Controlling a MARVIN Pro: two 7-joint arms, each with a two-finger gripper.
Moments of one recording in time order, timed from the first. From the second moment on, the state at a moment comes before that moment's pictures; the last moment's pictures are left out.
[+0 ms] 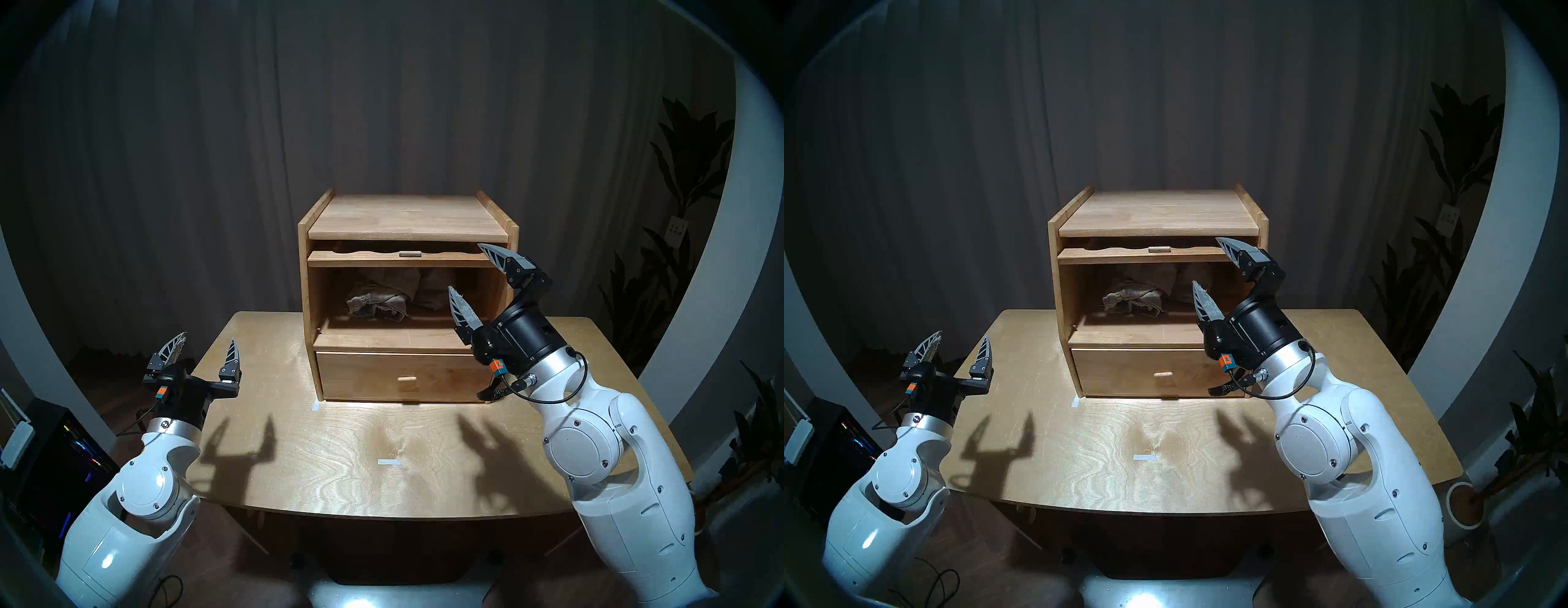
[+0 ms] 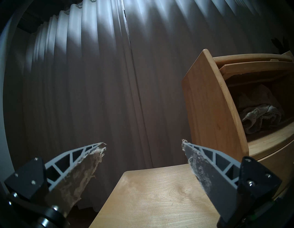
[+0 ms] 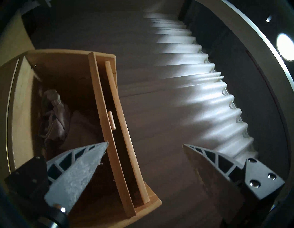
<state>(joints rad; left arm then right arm) 2.06 -0.90 -1.63 -1.98 -0.37 -0.26 0.35 -1.72 -1.15 1.40 -2.23 -1.03 -0.05 0.11</state>
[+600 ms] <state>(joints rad) 2.11 -0.85 -1.69 -2.00 -0.50 -0.29 0.22 -1.70 -1.04 1.33 -2.27 -1.36 -0.02 0.26</state>
